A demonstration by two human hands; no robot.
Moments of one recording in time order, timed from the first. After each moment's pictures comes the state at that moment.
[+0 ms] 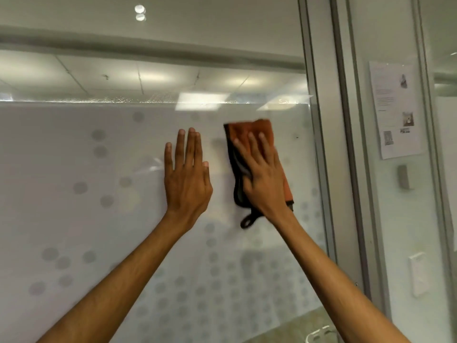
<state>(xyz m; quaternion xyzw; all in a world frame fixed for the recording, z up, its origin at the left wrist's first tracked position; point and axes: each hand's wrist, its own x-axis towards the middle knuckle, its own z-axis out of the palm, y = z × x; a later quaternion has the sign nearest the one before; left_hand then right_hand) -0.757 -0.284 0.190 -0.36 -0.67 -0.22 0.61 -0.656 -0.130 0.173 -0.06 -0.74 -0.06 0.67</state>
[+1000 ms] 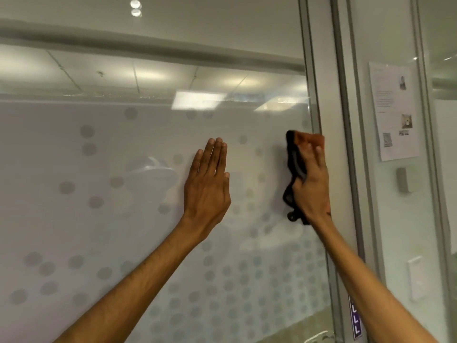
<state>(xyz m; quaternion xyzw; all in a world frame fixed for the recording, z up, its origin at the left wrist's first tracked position) -0.740 -0.252 0.174 -0.44 -0.67 -0.20 0.56 -0.610 -0.037 0.145 -0.12 -0.65 0.10 0.74</state>
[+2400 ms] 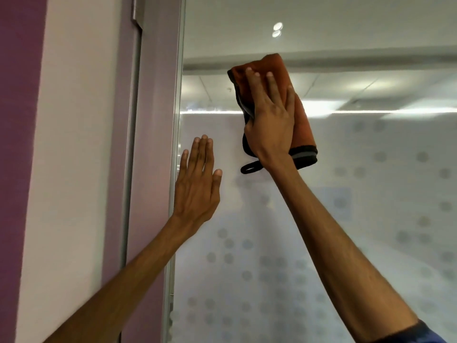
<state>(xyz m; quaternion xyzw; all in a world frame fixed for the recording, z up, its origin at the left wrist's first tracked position) -0.862 -0.543 0.191 -0.30 -0.70 -0.22 0.62 -0.794 -0.404 0.314 0.05 -0.67 -0.01 0.74</state>
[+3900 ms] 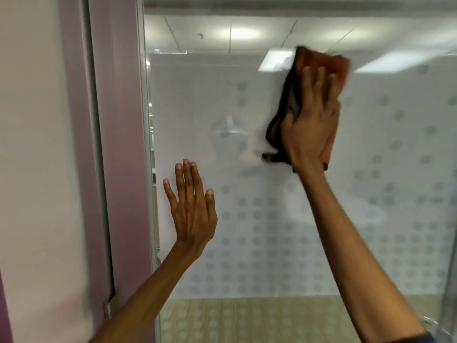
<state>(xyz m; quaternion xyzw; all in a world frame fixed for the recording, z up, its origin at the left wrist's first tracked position) -0.843 -0.505 0.040 -0.22 -0.76 -0.27 0.55 -0.734 -0.325 0.208 -0.11 -0.68 0.07 0.72</state>
